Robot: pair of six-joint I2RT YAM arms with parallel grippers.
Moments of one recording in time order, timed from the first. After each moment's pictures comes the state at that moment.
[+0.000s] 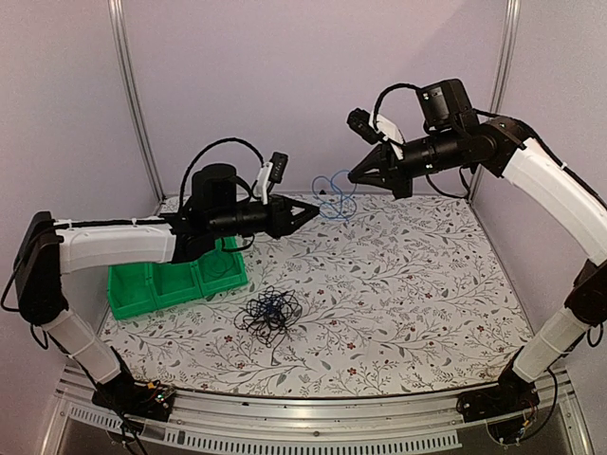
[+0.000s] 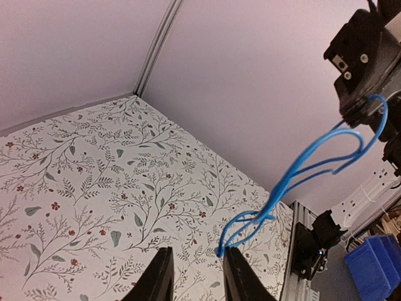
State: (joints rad) left arm -0.75 1.57 1.07 0.36 0.39 -0.41; right arm 0.68 1.58 1.80 -0.80 -0.48 -0.51
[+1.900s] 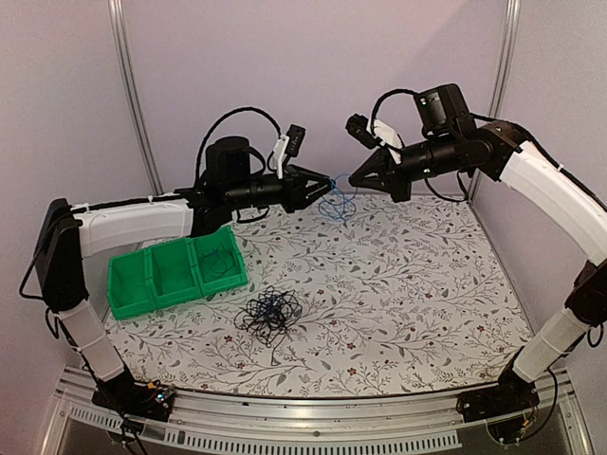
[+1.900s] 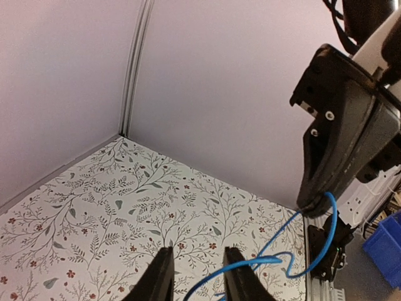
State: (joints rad) left arm -0.74 1.72 1.33 0.33 0.51 -0.23; right arm 0.68 1.57 1.77 -0.78 -0.44 -0.50
